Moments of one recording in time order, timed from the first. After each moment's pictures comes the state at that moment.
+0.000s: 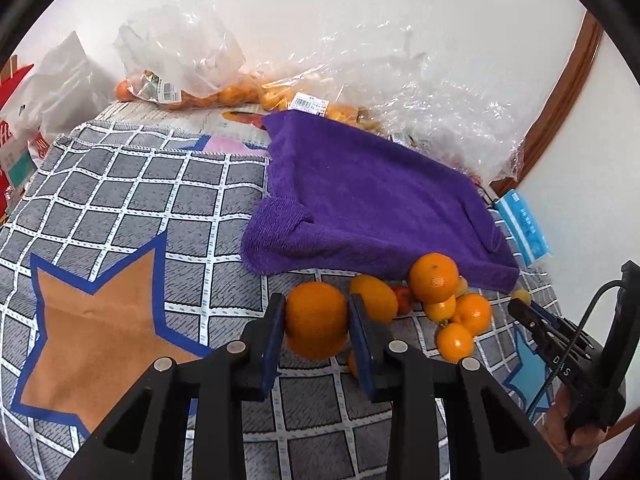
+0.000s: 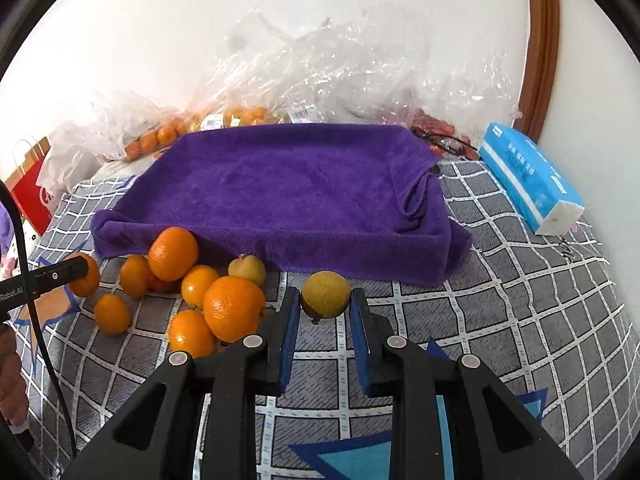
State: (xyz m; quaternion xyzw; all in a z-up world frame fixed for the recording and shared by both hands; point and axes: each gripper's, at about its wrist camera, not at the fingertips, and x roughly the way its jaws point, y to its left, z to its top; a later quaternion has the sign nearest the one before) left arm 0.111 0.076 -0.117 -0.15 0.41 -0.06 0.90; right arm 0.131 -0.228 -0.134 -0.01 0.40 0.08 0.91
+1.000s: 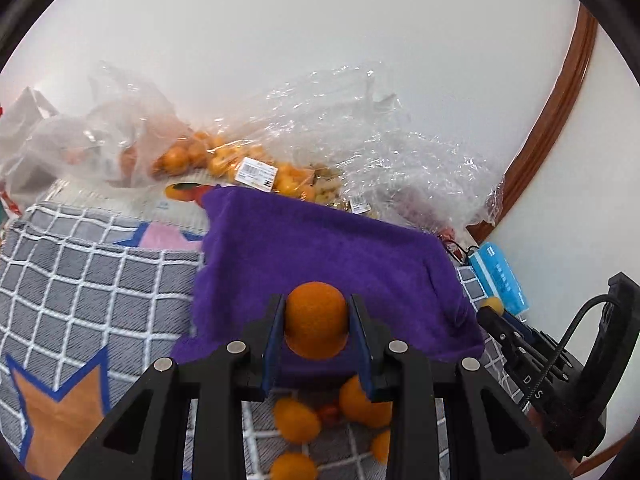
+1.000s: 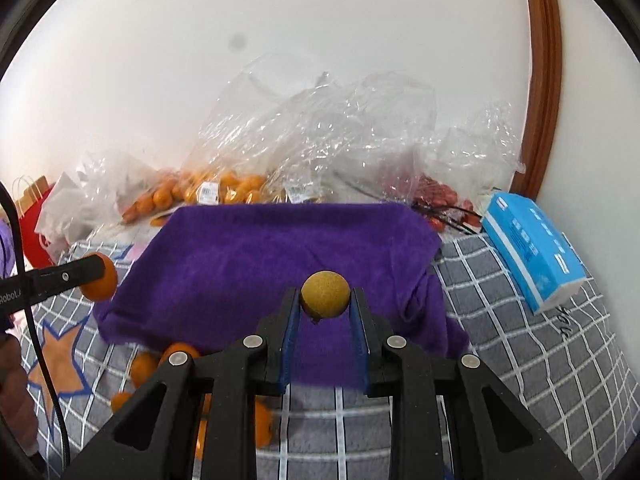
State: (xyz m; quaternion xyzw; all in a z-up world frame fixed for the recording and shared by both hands) left arm 0.185 0.040 -0.066 -0.16 0.36 -0.09 0.91; right arm 0.190 -0.224 -0.089 0.01 0.34 0.08 0.94
